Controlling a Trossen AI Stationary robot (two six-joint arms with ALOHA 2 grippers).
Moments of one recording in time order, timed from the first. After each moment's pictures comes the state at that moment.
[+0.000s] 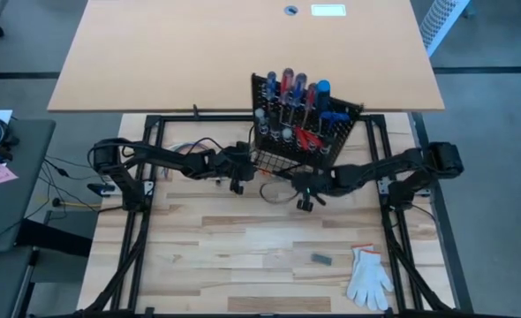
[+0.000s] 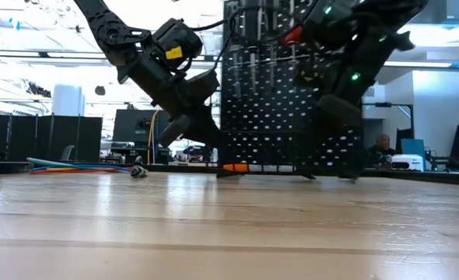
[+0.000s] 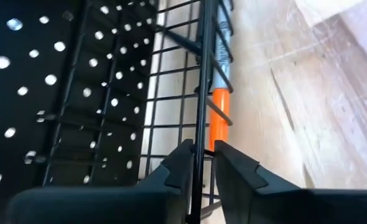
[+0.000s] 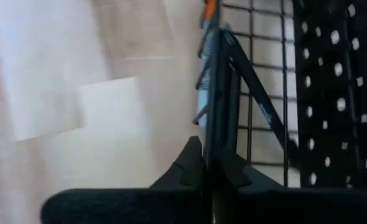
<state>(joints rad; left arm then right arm) 0.22 1.69 0.82 0.22 -0.16 0.72 -0.02 1.54 0.81 -0.27 0.36 0.03</state>
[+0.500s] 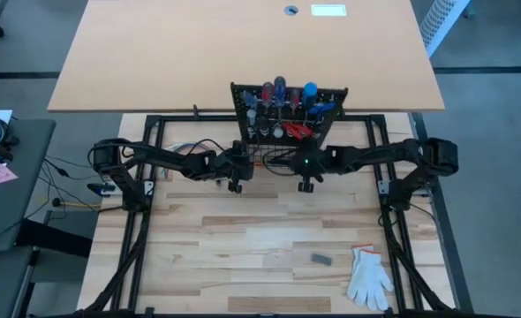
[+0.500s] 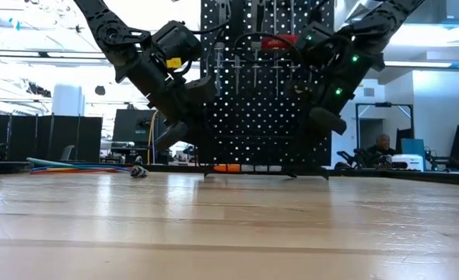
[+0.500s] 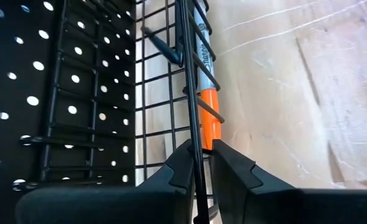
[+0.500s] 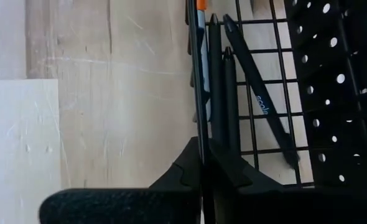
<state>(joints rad) 0.21 1.69 0.82 0.17 -0.28 0.71 -0.28 1.55 0.81 -0.17 0.16 -0.28</state>
